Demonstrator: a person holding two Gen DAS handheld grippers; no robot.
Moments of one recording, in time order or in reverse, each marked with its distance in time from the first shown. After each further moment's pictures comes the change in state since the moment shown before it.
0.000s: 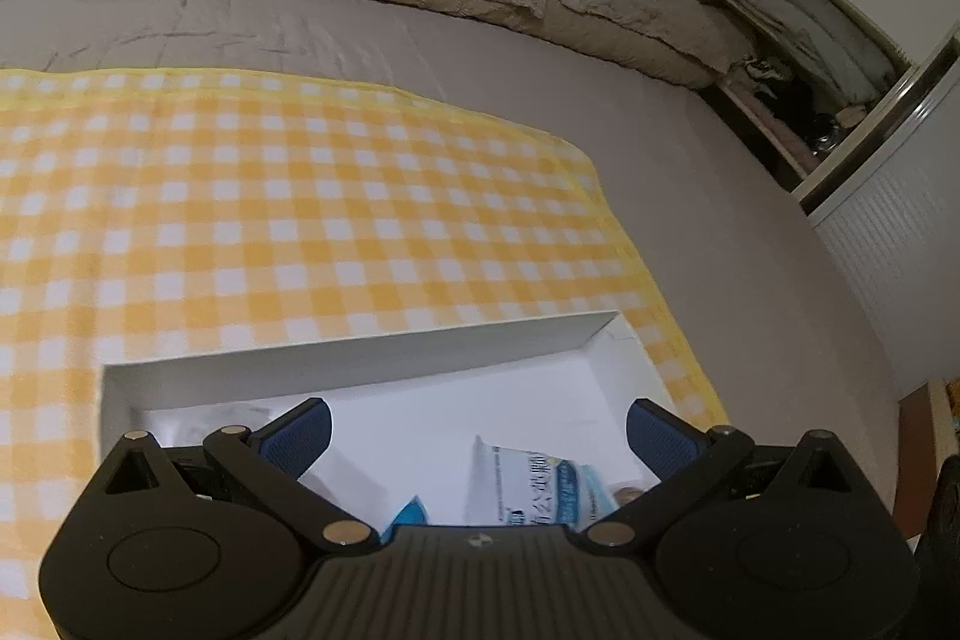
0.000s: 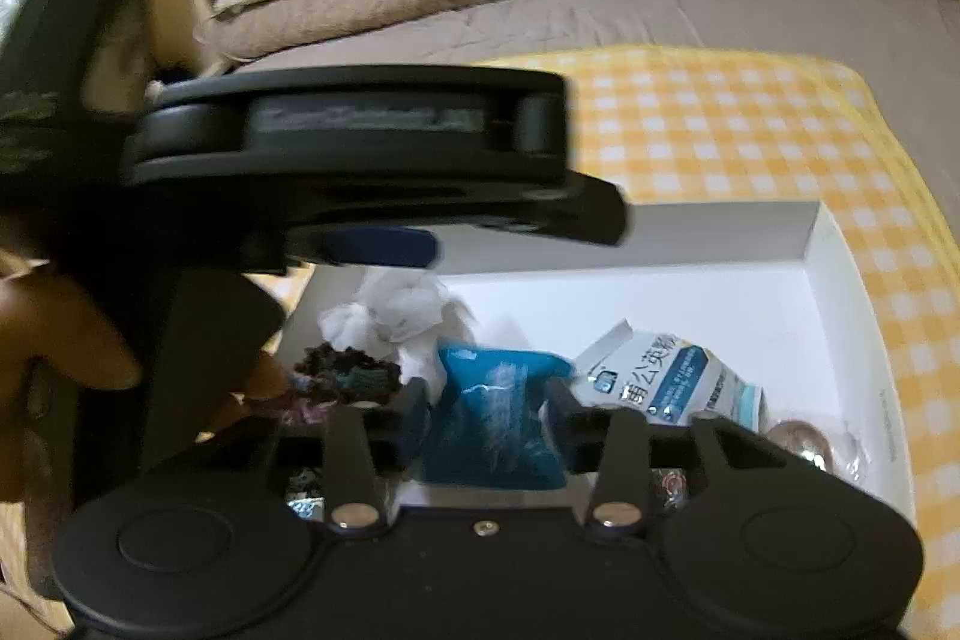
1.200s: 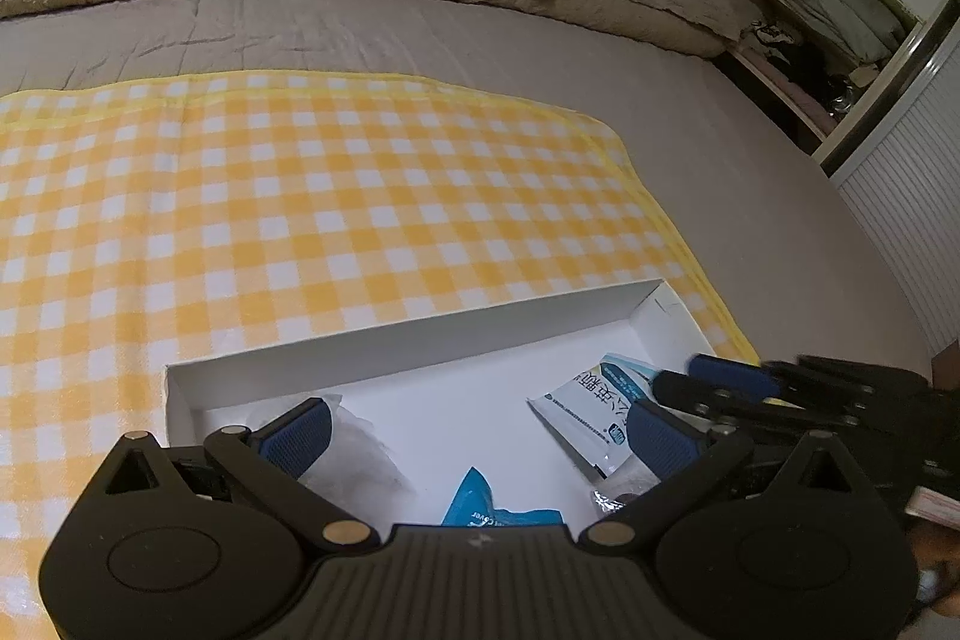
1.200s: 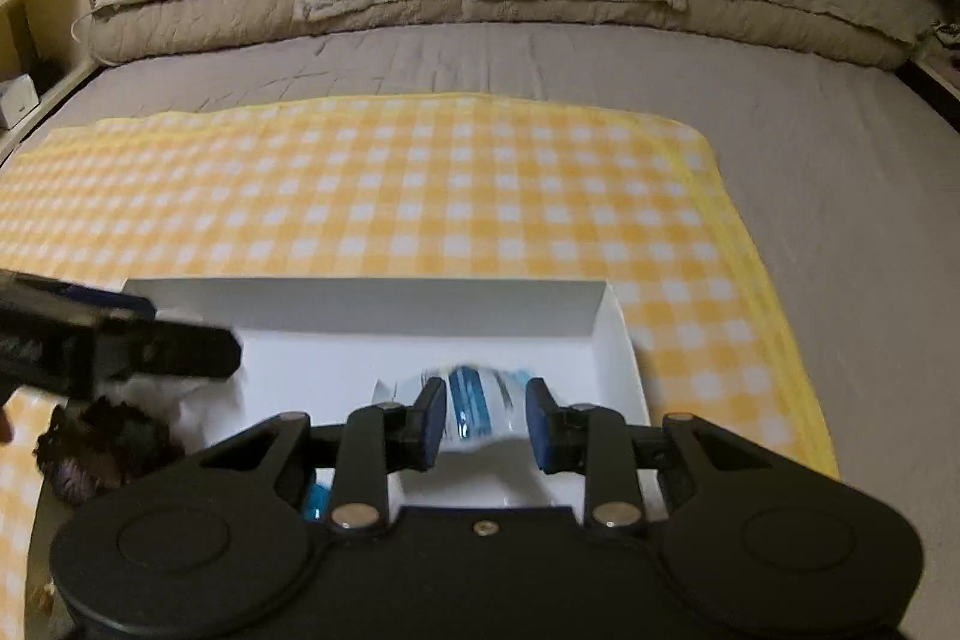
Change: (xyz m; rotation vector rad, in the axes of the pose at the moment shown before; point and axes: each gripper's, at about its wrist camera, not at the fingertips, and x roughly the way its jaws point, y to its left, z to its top) left arm -0.009 0.011 -0.007 0.065 0.030 0.063; right arm 0.000 -0.049 0.024 -0.065 -0.092 -0.318
